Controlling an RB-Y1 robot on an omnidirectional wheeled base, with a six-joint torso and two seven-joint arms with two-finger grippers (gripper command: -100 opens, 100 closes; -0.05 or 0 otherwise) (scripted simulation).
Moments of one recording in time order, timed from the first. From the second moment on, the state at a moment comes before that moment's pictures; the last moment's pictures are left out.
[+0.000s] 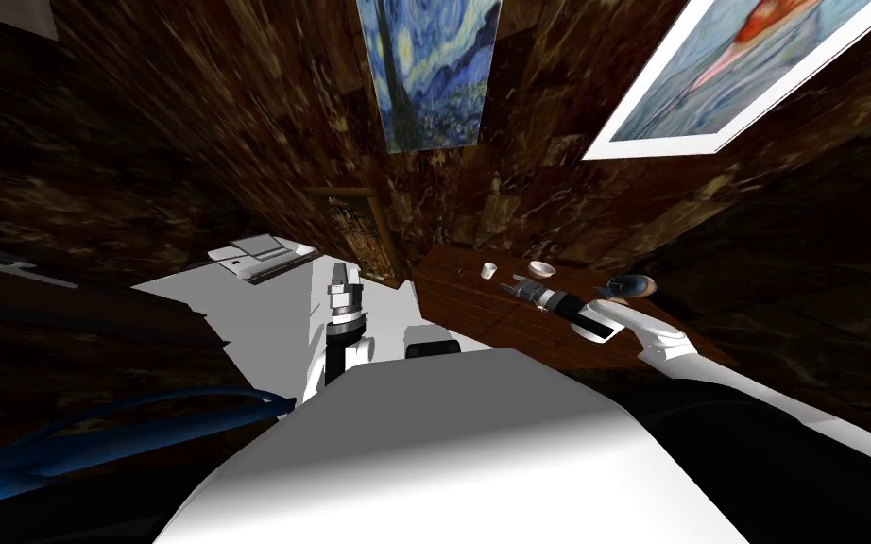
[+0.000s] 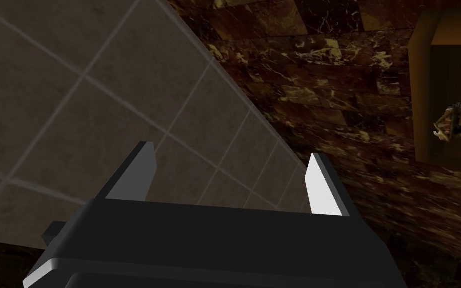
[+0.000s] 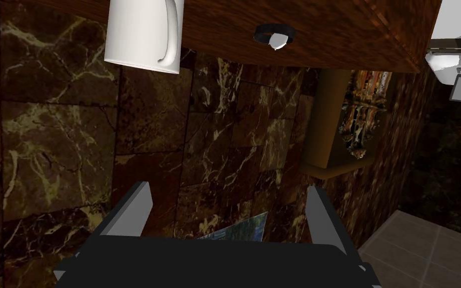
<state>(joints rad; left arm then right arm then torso) 0.50 0.02 0.01 -2.22 -0.11 -0.54 -0.08 0.62 -1.20 -0.20 -1.85 0.40 -0.38 0.24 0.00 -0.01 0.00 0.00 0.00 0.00</state>
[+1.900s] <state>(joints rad) 0.50 0.02 0.01 -2.22 -0.11 -0.54 -0.08 0.73 -1.42 -0.13 -1.57 0.49 -0.44 0.43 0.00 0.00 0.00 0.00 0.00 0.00</state>
